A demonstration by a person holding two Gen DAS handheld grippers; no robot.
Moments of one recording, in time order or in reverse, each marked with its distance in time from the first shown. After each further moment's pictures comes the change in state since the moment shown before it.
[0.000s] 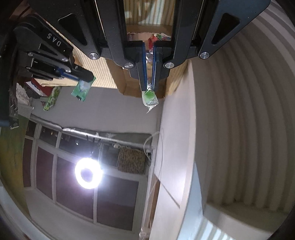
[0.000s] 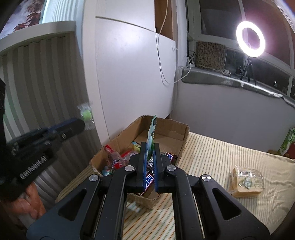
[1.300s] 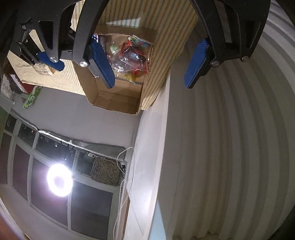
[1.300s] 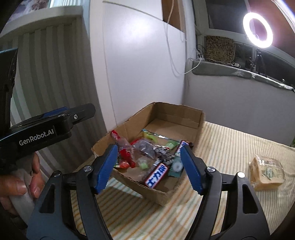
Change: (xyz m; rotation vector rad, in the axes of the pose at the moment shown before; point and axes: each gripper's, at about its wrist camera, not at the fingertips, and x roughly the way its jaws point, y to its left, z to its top) left arm 0.018 0.032 -0.020 -0.082 0.074 0.172; right arm 0.027 0.001 -0.038 0.004 -0.003 0.072
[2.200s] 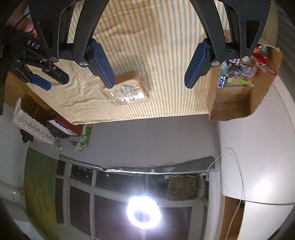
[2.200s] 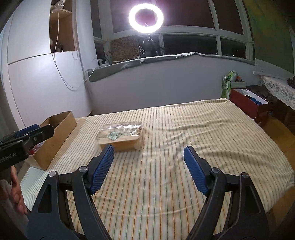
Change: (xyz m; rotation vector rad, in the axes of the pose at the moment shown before) left arm -0.002 -0.224 -0.049 0.312 0.110 -0.359; right arm -0.178 -0.216 -0.106 0.361 -0.057 -0.464
